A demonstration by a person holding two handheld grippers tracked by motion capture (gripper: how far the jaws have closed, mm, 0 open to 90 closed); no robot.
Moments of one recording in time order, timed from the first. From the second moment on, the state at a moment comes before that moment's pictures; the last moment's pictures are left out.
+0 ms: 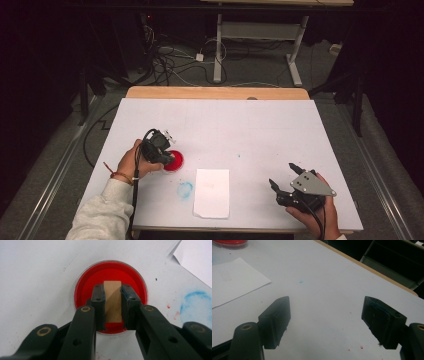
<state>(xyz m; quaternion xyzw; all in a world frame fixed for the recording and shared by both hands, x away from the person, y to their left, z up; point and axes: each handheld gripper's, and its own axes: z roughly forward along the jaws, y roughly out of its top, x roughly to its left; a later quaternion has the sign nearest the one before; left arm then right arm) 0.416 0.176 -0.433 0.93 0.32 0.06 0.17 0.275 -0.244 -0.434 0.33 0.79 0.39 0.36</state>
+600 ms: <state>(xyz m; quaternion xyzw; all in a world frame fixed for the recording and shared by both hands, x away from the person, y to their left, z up) 0.413 0.174 -0.433 0.93 0.33 0.06 0.17 0.275 -0.244 -0.433 0.33 0.79 0.39 0.36</state>
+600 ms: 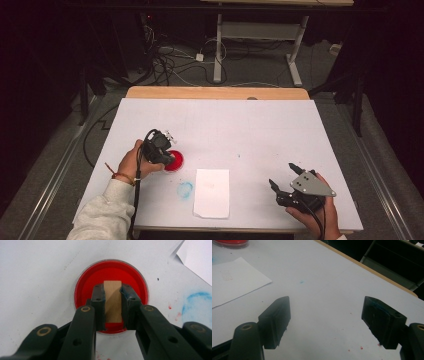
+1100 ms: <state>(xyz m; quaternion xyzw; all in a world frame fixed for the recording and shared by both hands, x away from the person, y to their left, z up) 0.405 0.175 -0.415 0.92 0.33 0.08 0.19 0.274 -0.245 -0.433 0.32 0.79 0.39 0.36</state>
